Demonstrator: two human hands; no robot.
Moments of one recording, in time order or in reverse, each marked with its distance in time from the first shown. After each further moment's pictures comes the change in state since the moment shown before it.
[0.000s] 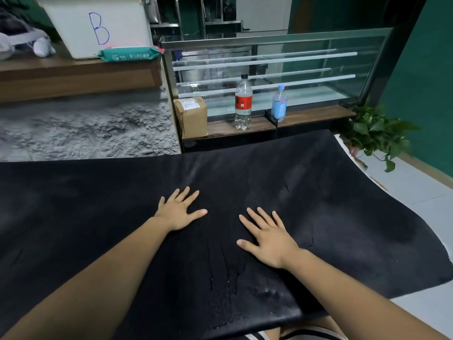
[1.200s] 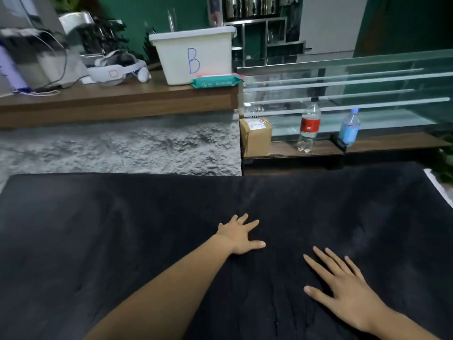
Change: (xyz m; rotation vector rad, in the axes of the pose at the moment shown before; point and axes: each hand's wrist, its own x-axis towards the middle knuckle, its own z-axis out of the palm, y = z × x) left_hand -0.026 0.001 -0.010 -0.035 -0.156 -0.010; right_hand -0.026 -0.005 -0.008 -0.057 -0.061 -0.018
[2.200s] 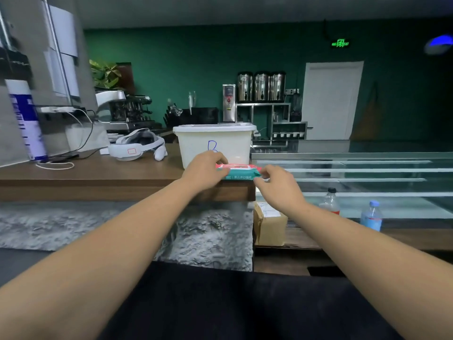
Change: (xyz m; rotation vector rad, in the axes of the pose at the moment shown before) left_hand -0.005 -0.096 -0.414 -0.115 1.008 0.128; right_hand 0.291 -0.170 -0.393 0.481 0.730 -0.122
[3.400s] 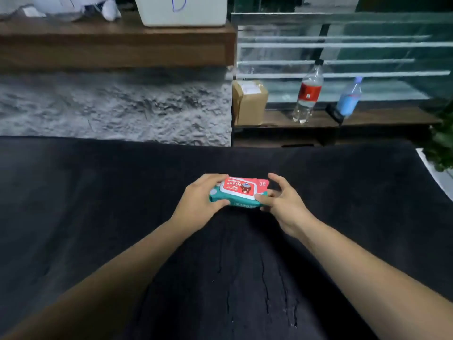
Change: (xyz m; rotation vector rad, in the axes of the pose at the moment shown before) left_hand -0.348 0.034 0.172 -0.482 -0.280 -0.108; right_hand -0.318 0.129 0.079 0.861 -0.265 0.756
